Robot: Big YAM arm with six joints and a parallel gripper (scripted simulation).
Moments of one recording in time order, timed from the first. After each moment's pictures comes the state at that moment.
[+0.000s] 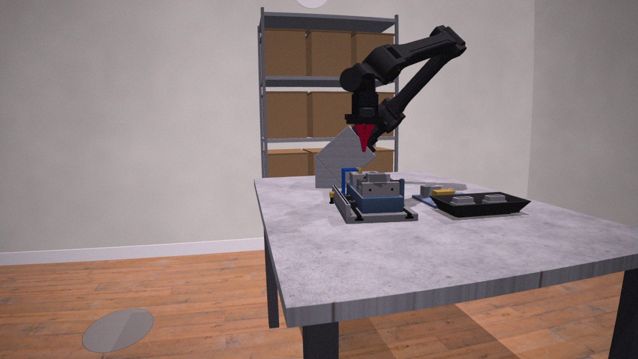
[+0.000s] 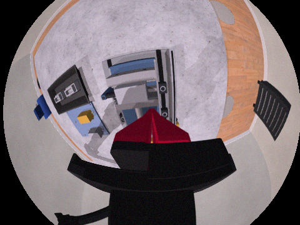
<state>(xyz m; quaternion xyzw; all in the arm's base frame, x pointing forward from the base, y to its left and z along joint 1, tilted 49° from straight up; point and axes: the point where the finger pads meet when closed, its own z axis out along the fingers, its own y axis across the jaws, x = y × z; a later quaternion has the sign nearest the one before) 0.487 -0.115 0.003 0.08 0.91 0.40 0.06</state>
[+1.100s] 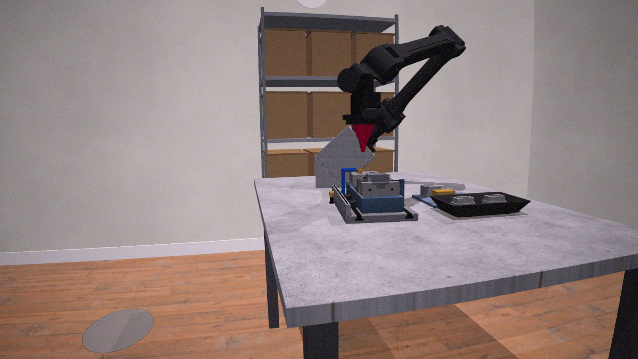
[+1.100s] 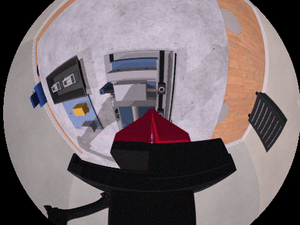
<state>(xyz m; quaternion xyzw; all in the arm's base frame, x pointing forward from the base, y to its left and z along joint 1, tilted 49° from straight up) 0.488 -0.117 0.002 0.02 0.91 0.40 0.08</state>
